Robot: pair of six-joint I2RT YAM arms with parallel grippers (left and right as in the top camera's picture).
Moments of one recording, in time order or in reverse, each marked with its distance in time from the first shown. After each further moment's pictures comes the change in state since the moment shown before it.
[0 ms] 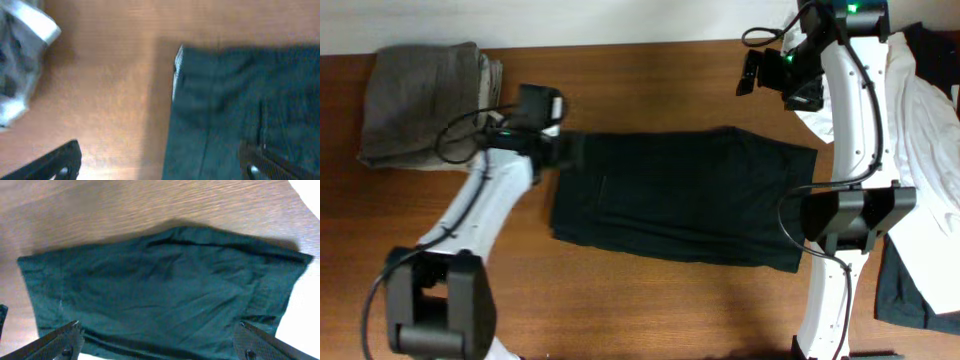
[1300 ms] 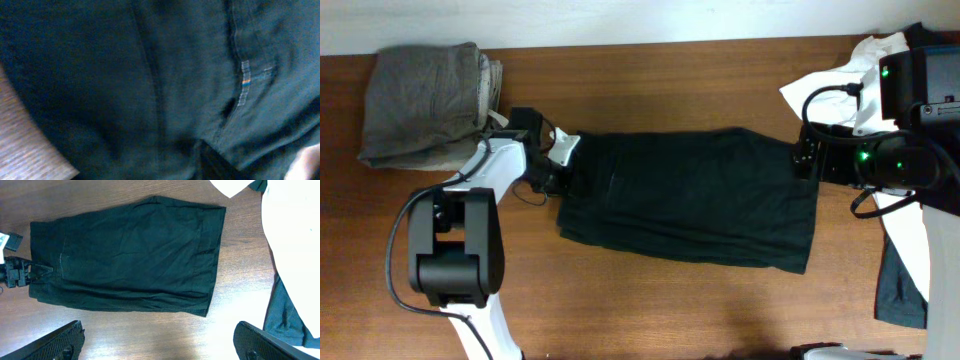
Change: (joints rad) left arm 0.089 0.295 0.026 -0.144 0.619 0.318; right arm 0.045 -0.864 -0.598 0.000 0.225 0.024
